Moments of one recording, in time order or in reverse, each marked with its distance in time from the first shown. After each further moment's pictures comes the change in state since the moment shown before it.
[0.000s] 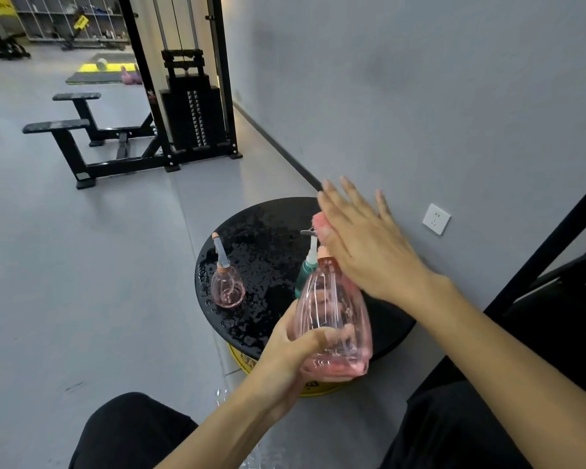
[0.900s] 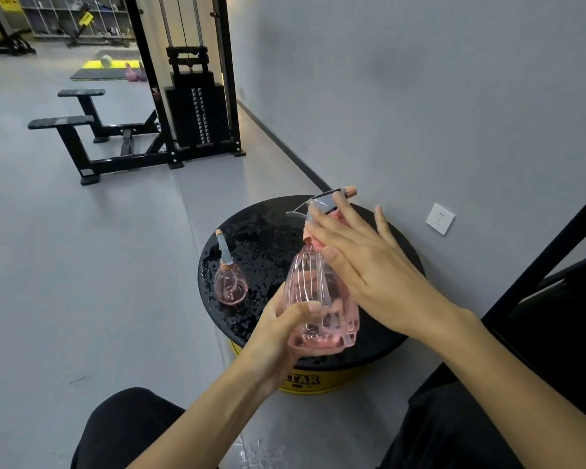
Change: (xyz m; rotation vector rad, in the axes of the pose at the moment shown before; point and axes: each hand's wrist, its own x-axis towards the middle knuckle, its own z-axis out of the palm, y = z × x) left_hand 0.010 0.014 -0.014 -0.046 0.017 0.070; right_hand -0.025 -0.007 0.007 0.272 0.077 -0.164
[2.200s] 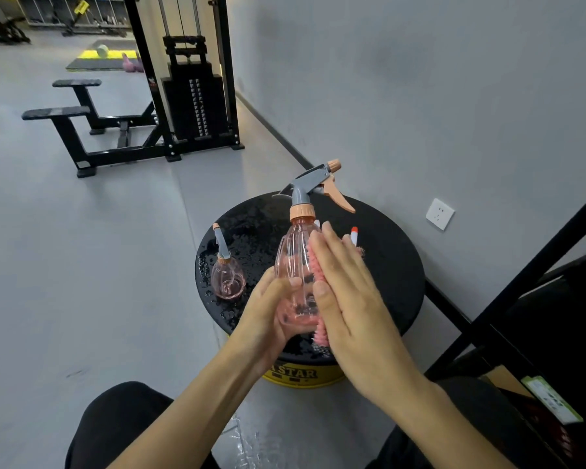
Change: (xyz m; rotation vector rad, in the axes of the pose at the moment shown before) left_hand 0.007 0.008 -0.002 -0.122 0.069 0.048; right_hand -0.037 -0.036 0.046 0.327 0.180 0.206
